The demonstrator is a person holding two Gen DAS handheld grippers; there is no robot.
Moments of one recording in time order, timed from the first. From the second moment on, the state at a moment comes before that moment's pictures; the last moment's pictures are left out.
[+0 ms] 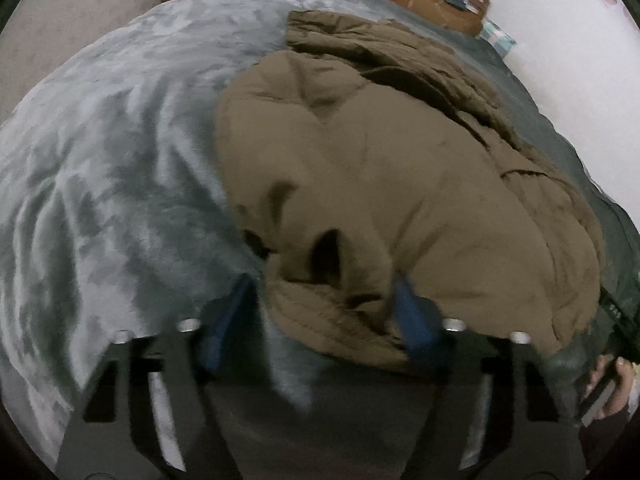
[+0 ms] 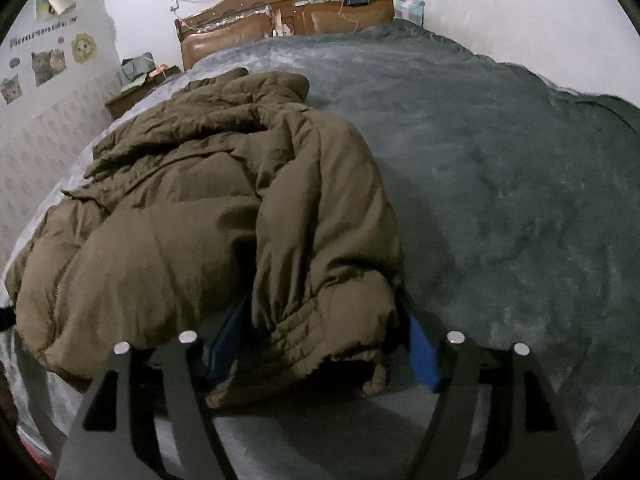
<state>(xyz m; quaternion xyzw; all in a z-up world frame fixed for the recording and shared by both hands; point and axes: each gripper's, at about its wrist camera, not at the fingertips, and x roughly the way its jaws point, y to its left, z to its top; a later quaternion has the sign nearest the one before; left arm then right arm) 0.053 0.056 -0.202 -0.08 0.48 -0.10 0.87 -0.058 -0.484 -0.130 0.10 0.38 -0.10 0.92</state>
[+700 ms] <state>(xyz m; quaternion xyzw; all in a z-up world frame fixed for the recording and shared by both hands) 0.055 0.037 -0.200 -0.03 0.48 -0.09 0.87 -0.064 -0.481 -0.131 0.05 0.37 -0.06 0.92</state>
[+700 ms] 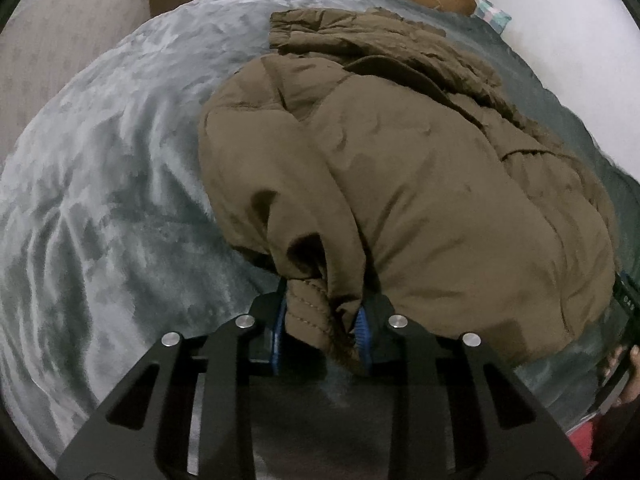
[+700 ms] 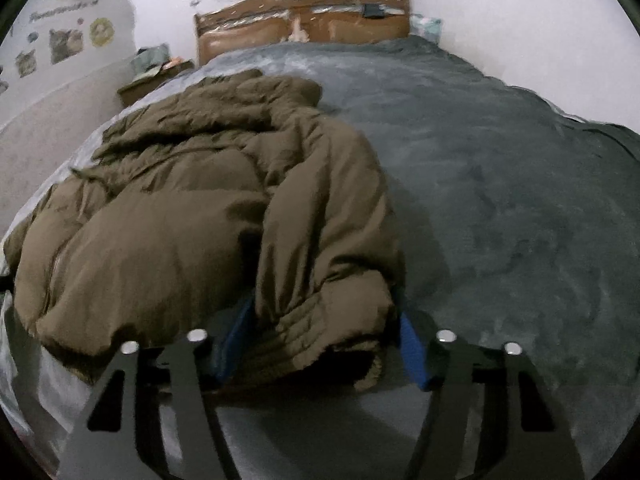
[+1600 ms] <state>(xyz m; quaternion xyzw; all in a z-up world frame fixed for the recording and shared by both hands) 0.084 0.012 -0.152 0.02 0.46 -0.10 0.88 -0.030 -0.482 -0.075 0.06 0.36 -0.01 0.93</state>
